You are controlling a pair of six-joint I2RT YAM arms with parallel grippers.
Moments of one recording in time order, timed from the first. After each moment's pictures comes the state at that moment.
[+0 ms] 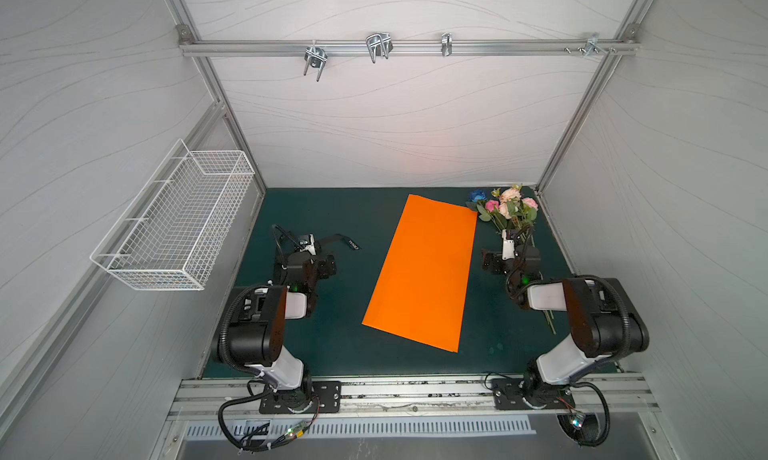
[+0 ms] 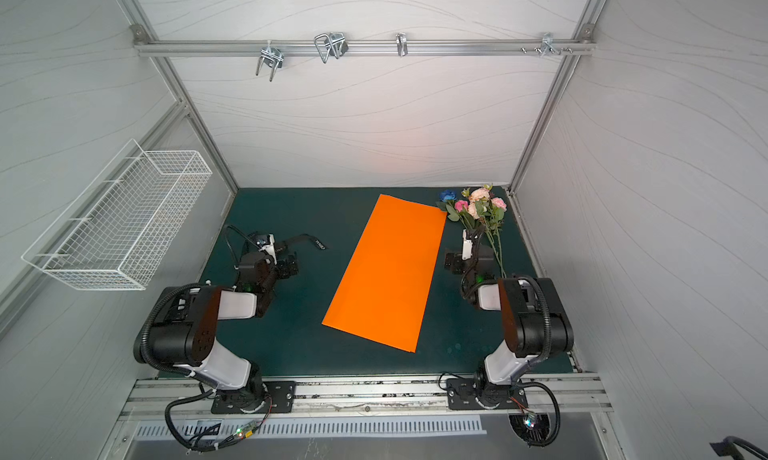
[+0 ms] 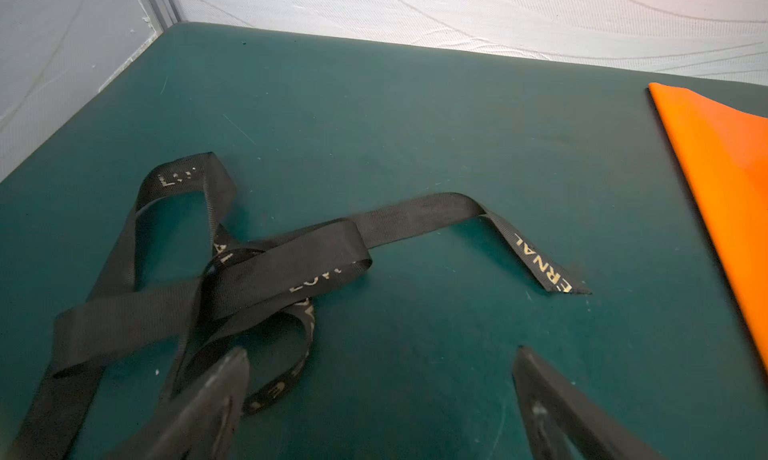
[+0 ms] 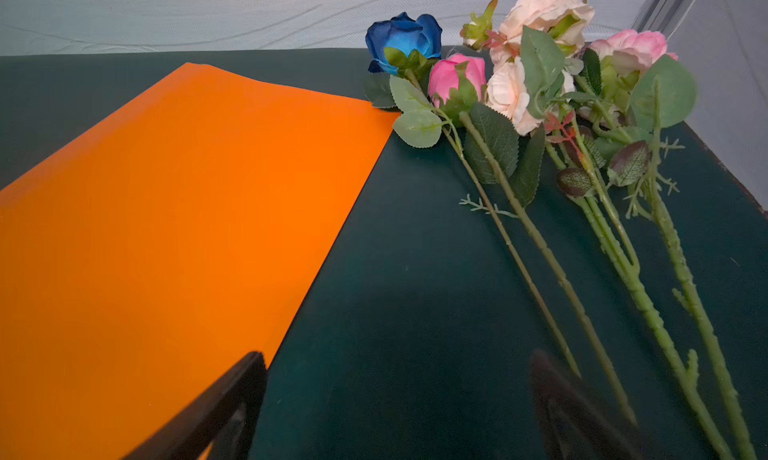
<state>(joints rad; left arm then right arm) 0.05 1.58 0.40 0.72 0.00 -0.09 0.08 1.60 0.46 0.69 -0.06 -0.01</state>
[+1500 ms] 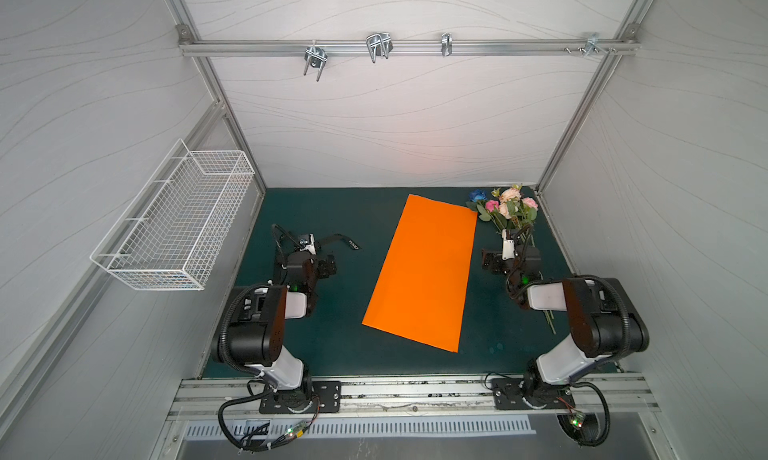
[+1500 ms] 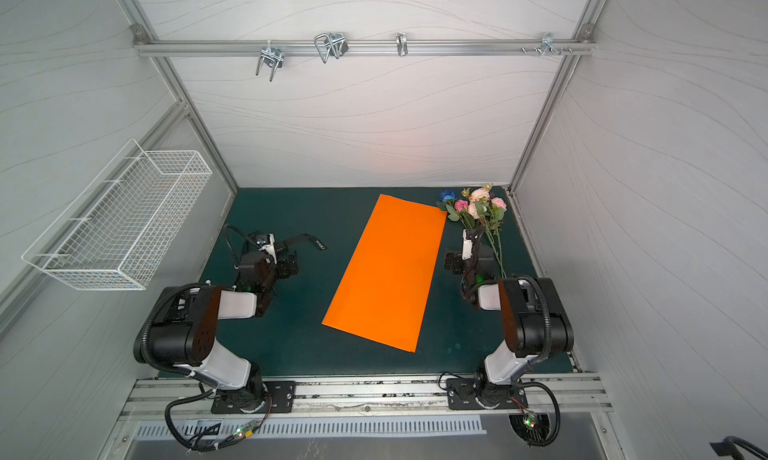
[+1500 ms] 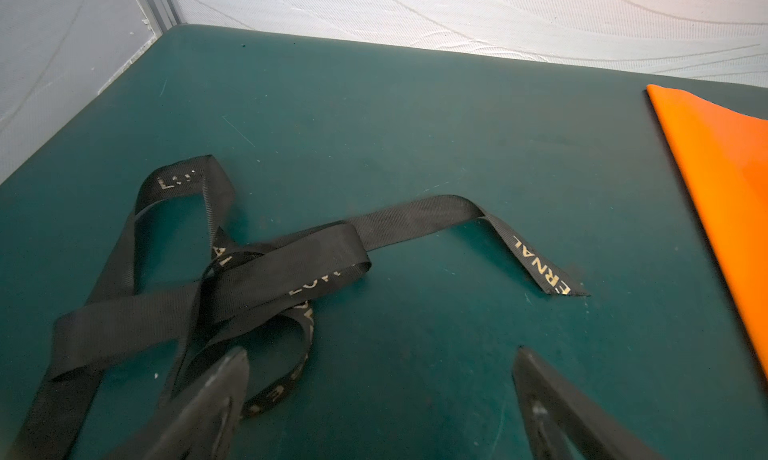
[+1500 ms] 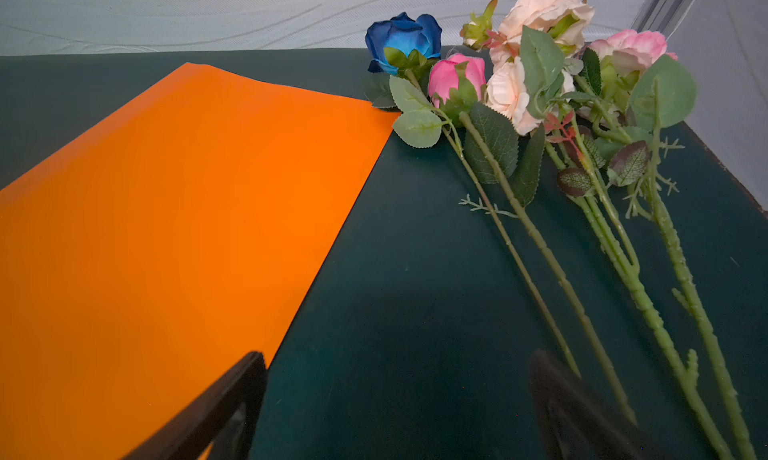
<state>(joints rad) 0.05 1.58 0.41 0.72 0.02 -0.08 0.08 1.60 0.46 0.69 -0.06 -0.01</state>
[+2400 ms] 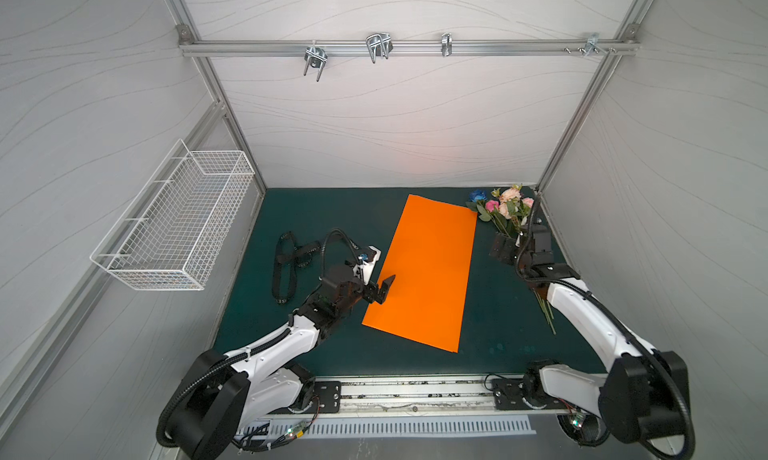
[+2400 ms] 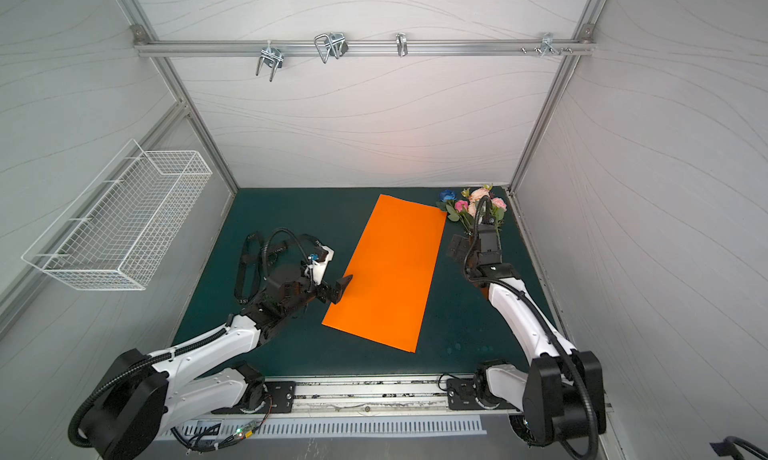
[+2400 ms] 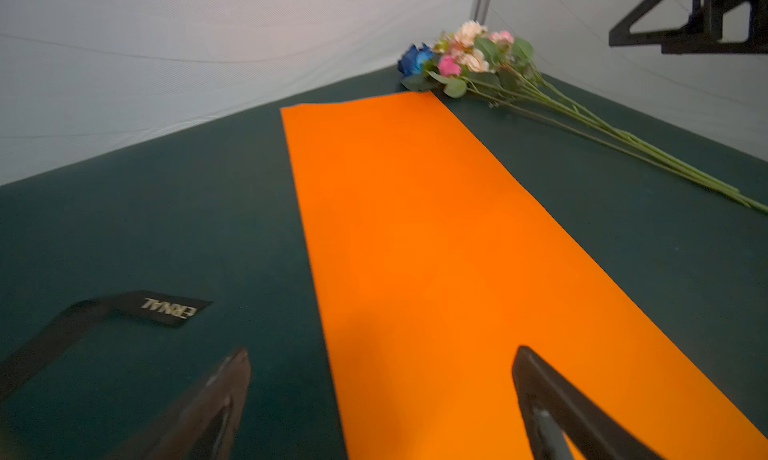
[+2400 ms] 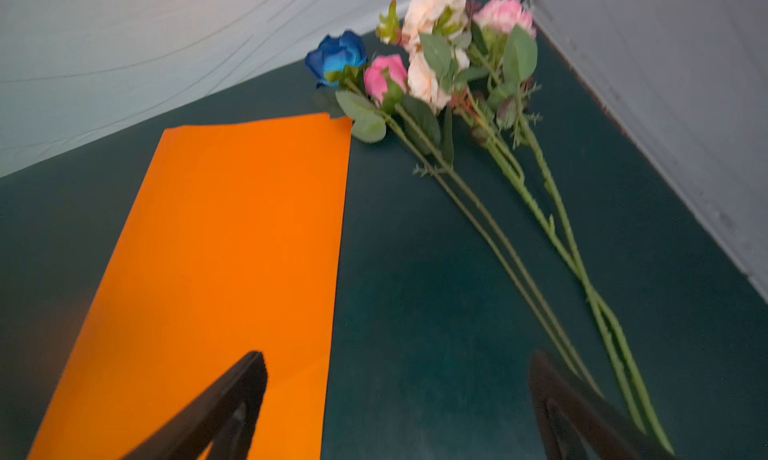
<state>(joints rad) -0.59 1.09 0.40 0.30 0.06 0.01 0.20 1.11 0.76 -0.35 0.12 0.43</state>
